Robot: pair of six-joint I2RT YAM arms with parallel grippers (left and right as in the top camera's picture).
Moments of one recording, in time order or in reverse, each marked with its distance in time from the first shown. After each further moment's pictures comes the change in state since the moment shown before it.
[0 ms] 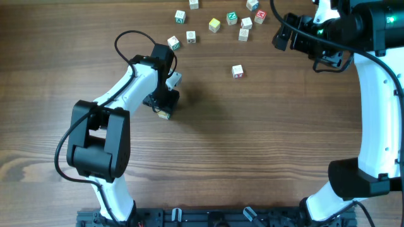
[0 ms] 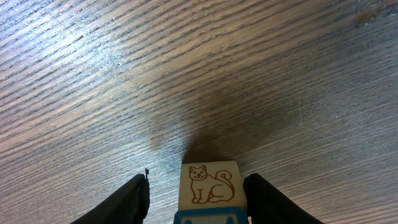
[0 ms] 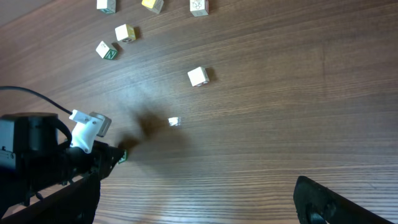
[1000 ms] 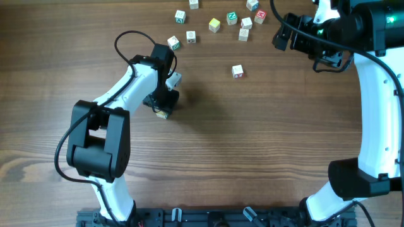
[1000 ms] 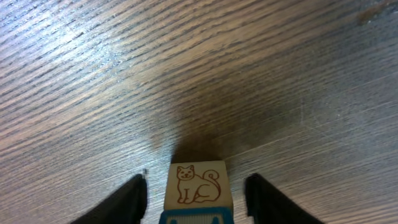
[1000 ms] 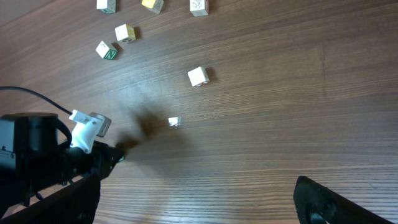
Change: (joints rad) left arm 0.000 0.000 0.000 -0.004 0.000 -0.001; right arm 0.000 0.000 0.000 0.000 0.000 0.000
